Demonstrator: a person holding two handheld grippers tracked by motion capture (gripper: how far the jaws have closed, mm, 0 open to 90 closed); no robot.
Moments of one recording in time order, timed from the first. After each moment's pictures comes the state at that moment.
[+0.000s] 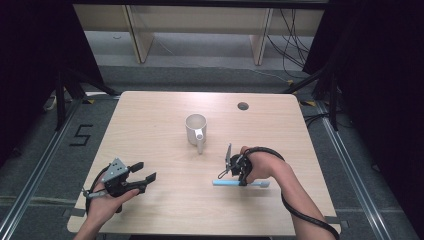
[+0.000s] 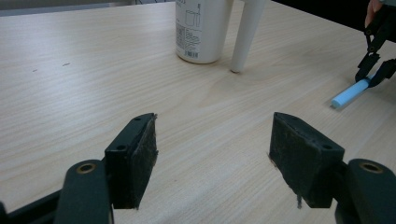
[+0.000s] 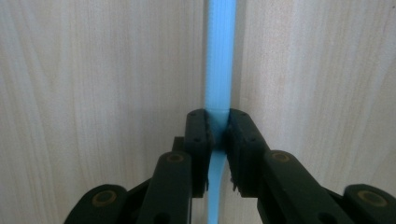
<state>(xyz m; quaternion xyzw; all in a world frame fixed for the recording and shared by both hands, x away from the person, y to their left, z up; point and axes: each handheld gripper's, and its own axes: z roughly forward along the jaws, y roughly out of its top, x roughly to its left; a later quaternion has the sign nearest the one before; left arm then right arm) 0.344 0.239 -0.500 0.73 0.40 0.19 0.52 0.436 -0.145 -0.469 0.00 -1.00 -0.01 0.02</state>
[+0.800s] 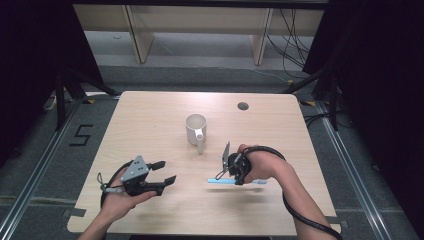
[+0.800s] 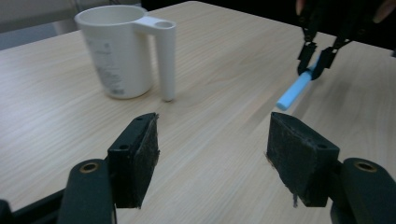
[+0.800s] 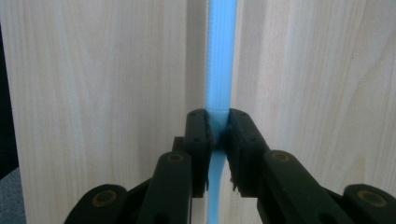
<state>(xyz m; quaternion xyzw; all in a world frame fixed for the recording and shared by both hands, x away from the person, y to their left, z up) 0.343 0.176 -0.469 0.78 0.27 0.16 0.53 0.418 -0.134 -0.439 0.00 -1.00 -0.03 0.00</state>
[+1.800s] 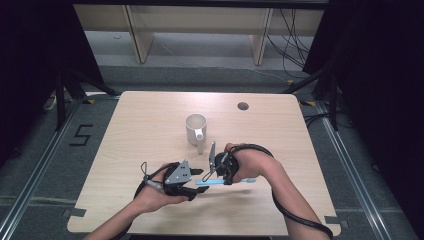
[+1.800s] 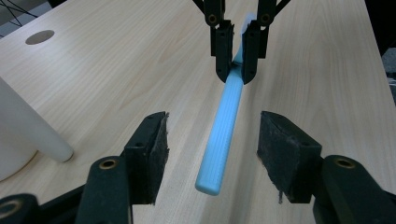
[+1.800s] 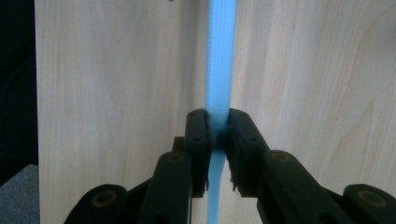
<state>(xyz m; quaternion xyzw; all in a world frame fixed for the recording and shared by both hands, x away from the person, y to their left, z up) 0.359 0.095 -0.480 0.86 0.13 0.12 0.48 0.410 -0.098 -0.424 0.02 -1.00 -0.03 0.00</state>
